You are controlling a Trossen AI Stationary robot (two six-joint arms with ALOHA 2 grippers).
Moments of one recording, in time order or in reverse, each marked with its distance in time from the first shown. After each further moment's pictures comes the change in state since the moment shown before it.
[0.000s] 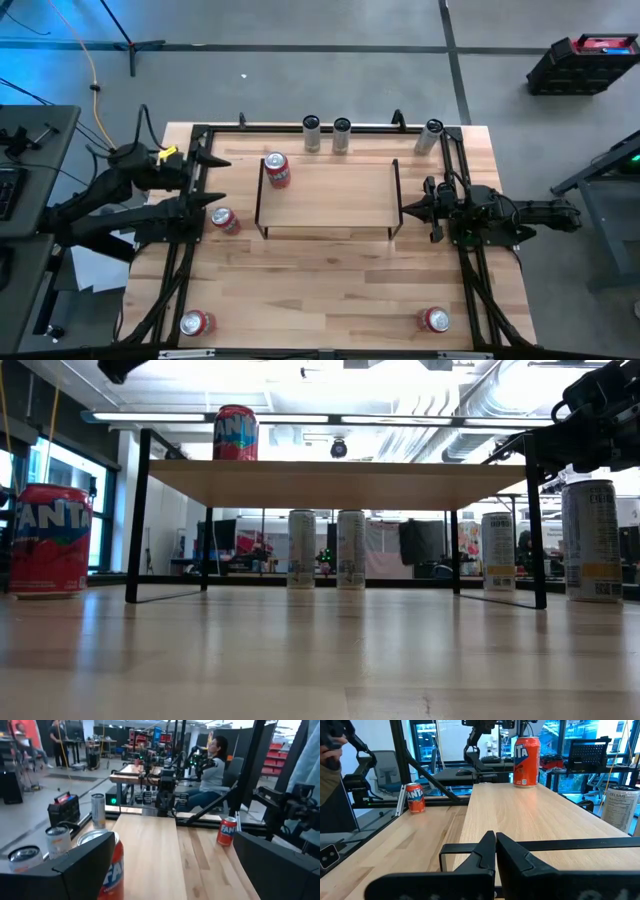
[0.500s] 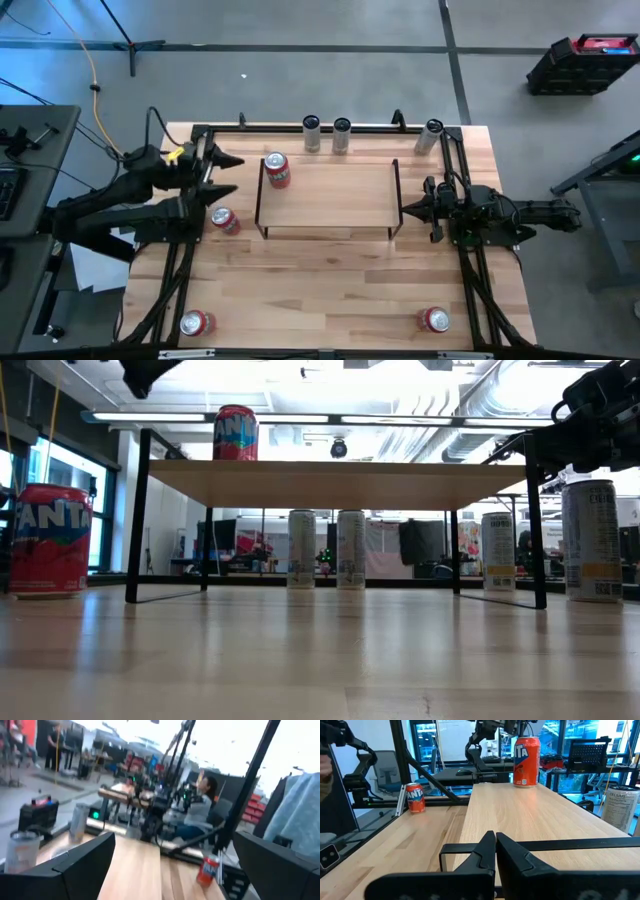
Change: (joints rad) left arm -0.037 0.065 -0.156 0.383 -0.011 -0.274; right arm 0.000 0.000 0.000 0.000 0.000 0.000
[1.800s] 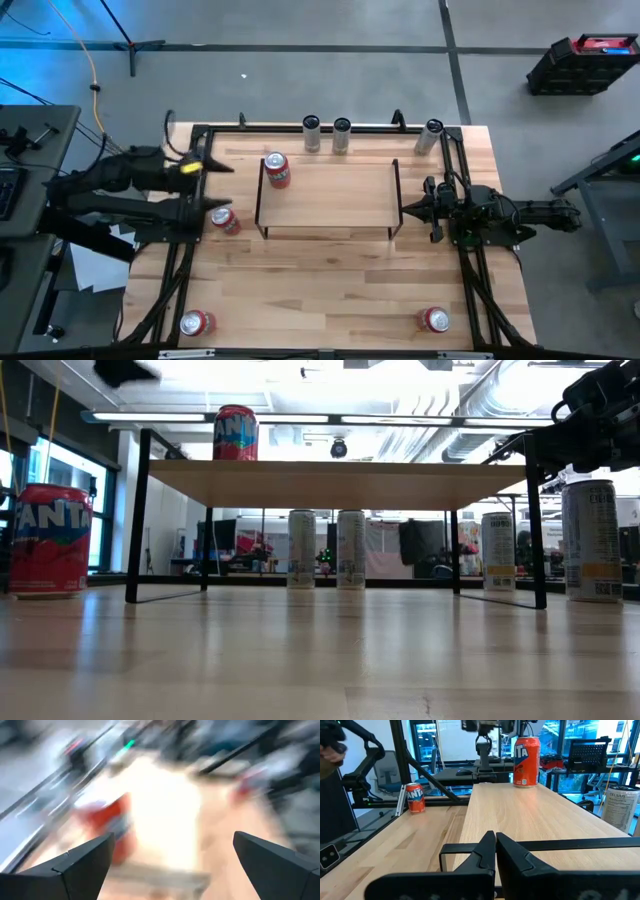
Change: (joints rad) left arm -0.271 0.133 0.346 -0.752 -0.419 0.240; right arm 0.000 0.000 0.000 0.000 0.000 0.000
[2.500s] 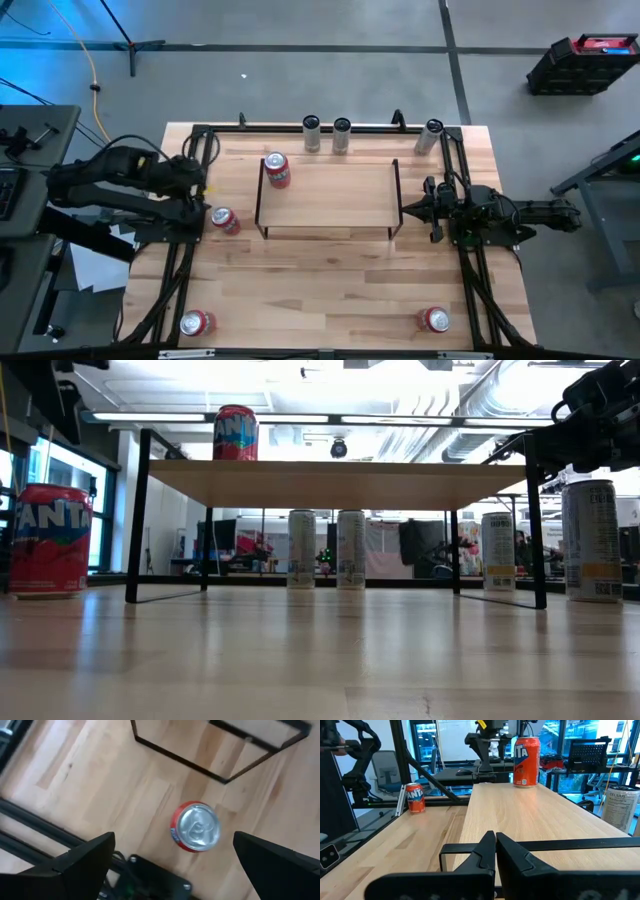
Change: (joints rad) left arm -0.027 0.213 0.158 -0.705 -0.068 -0.310; right arm 0.000 0.000 0.000 0.000 0.000 0.000
